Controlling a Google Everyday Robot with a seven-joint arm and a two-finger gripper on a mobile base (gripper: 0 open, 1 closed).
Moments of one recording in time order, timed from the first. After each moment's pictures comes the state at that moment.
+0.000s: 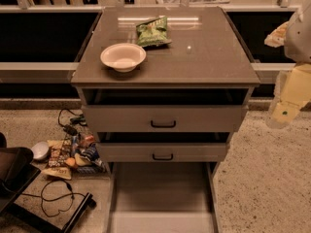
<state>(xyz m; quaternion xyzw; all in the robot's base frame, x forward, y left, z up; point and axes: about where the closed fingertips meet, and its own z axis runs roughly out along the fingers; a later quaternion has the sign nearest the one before) 0.438 -0.217 0.976 -0.60 0.78 -0.03 0.16</state>
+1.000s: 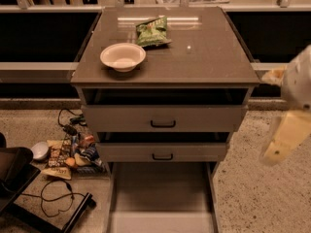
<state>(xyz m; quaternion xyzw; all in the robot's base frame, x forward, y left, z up) 0.411 -0.215 0.916 -0.59 0.79 0.01 0.17</state>
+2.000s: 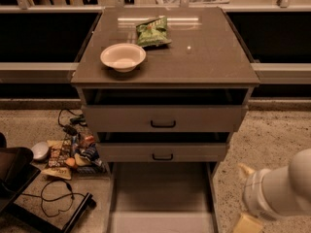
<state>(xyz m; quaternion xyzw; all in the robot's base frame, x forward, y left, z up) 0.335 -0.197 0.688 -0.56 0.81 0.06 0.18</state>
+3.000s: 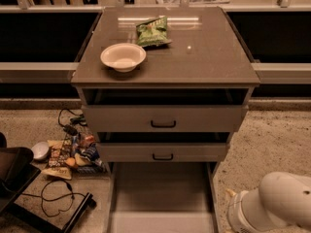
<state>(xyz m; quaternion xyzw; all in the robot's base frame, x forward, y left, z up) 0.306 -0.186 0.589 -0.54 0.83 0.11 0.13</state>
